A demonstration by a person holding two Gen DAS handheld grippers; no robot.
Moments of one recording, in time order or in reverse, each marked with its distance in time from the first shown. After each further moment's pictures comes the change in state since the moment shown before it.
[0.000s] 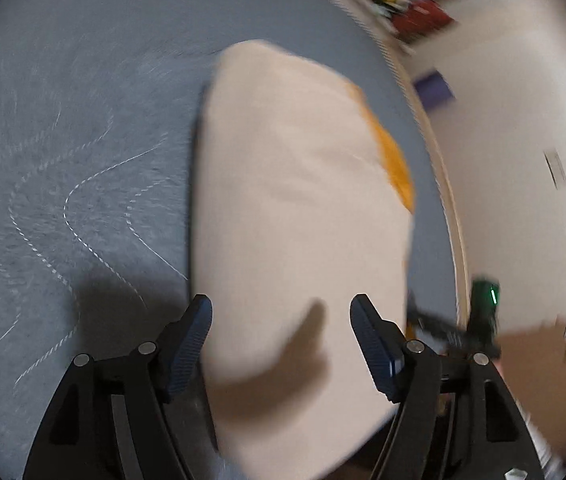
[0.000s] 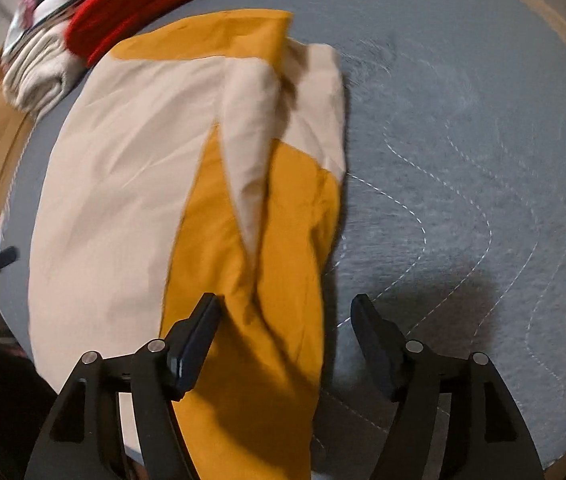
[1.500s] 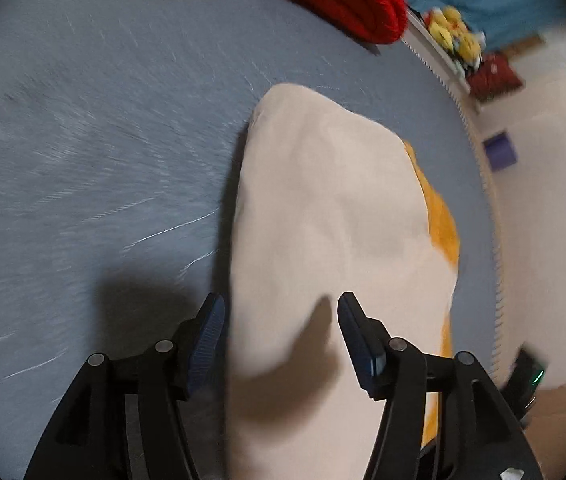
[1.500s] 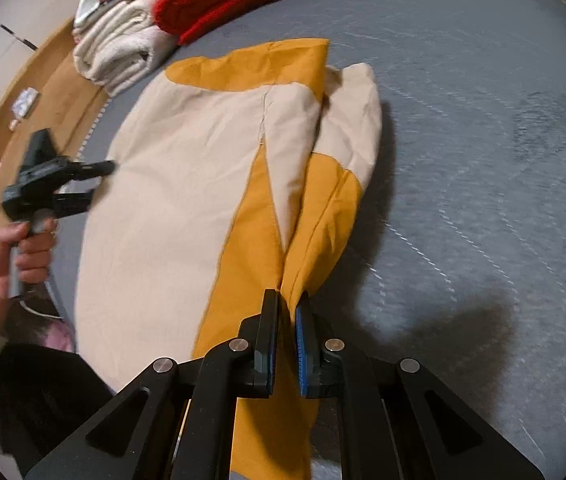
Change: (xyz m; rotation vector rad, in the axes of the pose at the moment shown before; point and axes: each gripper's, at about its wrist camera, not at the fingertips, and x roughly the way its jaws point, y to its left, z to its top) left arm -0.121 0.104 0.025 -0.026 -0.114 0.249; right arm 0.011 0.125 -0.018 -0.181 -0.032 0.148
